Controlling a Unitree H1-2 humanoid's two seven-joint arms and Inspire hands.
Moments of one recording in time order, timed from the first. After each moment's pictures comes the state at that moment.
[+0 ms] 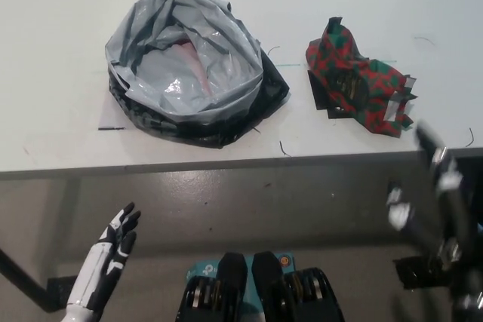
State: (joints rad) left_arm 0.07 0.21 -0.04 -0.05 0.06 -0.12 -0.08; right_arm -0.11 -0.11 0.00 -0.33 -0.22 -0.11 -0.01
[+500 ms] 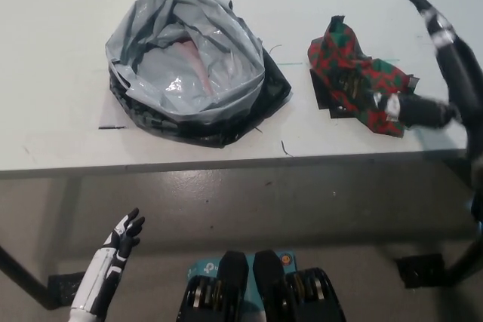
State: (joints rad) left_arm 0.08 0.21 -0.04 -0.01 0.06 -0.12 -0.08; right_arm -0.57 -0.34 0.12 -0.20 -0.40 0.22 0.15
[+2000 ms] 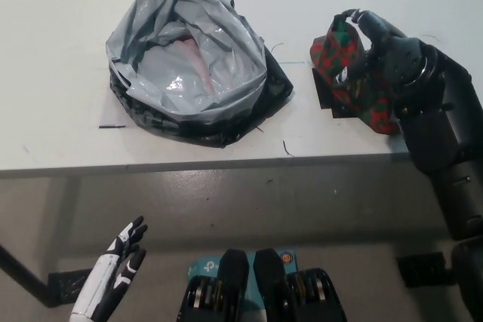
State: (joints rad) left_arm 0.08 0.24 -0.05 0.00 0.14 -0.16 -0.10; right_arm -1.00 -0.17 0.08 0.60 -0.81 0.46 0.44
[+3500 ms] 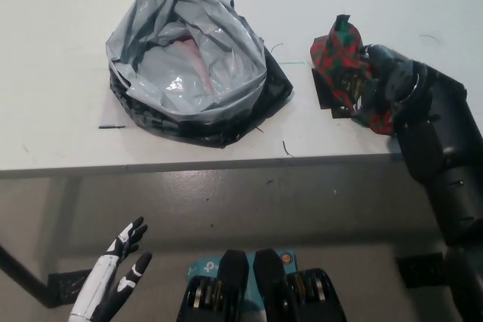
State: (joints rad) left_arm 0.08 0.24 -0.06 0.00 0.15 -0.18 -0.10; right_arm -0.99 -0.14 0.02 0.77 -0.98 0.46 0.49
